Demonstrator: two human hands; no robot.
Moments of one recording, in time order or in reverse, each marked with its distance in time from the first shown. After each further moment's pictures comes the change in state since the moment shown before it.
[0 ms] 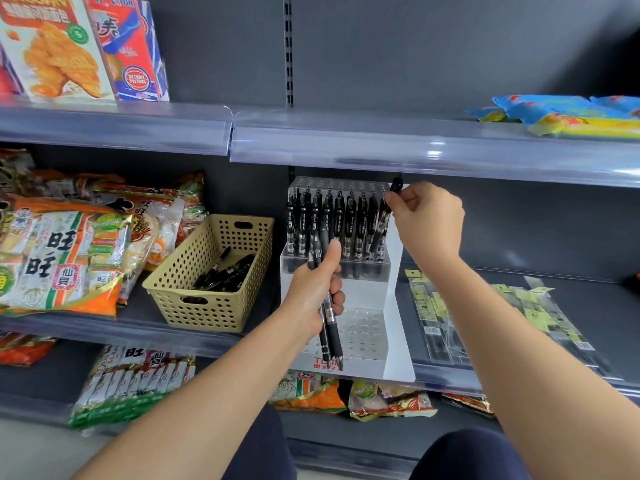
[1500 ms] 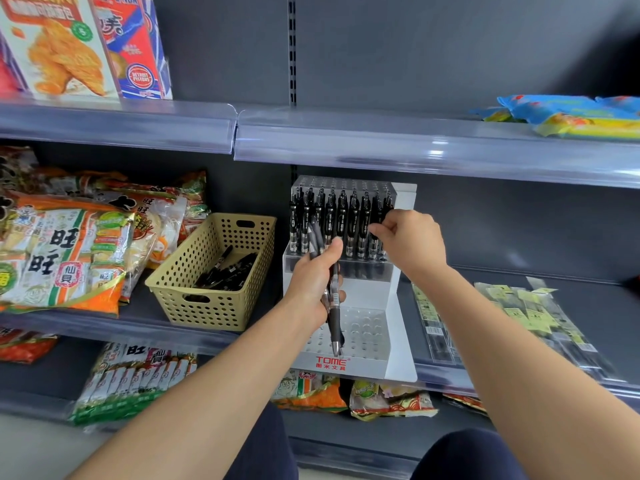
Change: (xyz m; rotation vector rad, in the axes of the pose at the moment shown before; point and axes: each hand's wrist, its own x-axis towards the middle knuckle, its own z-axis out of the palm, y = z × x) left_hand 0.008 0.006 0.003 -0.116 0.034 0.026; right_hand -0.007 0.017 0.023 -0.253 -0.289 -0.129
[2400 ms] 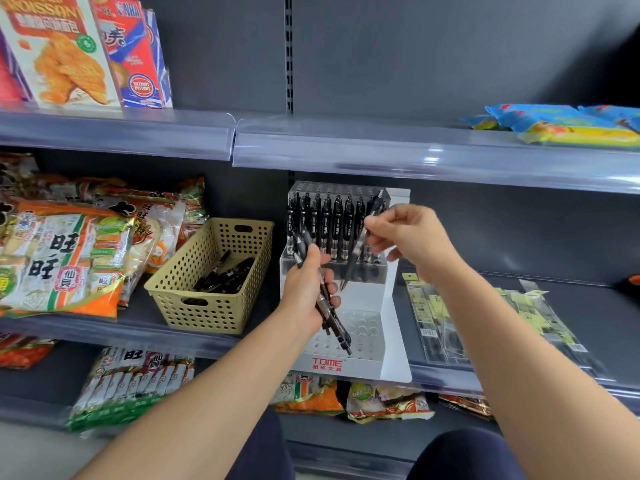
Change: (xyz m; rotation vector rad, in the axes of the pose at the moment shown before) left_hand -0.012 -0.001 0.000 -0.053 0.088 0.016; right_hand -0.014 -0.012 -0.038 0.812 -0.250 0.244
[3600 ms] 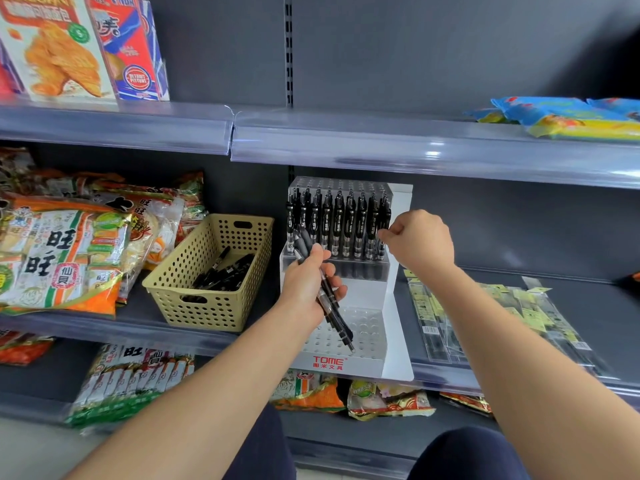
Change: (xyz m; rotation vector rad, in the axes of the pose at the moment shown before) left_hand 0.011 0.001 -0.001 -0.075 -0.004 -0.058; right_hand 0.024 0.029 0.003 -0.807 0.272 -0.059
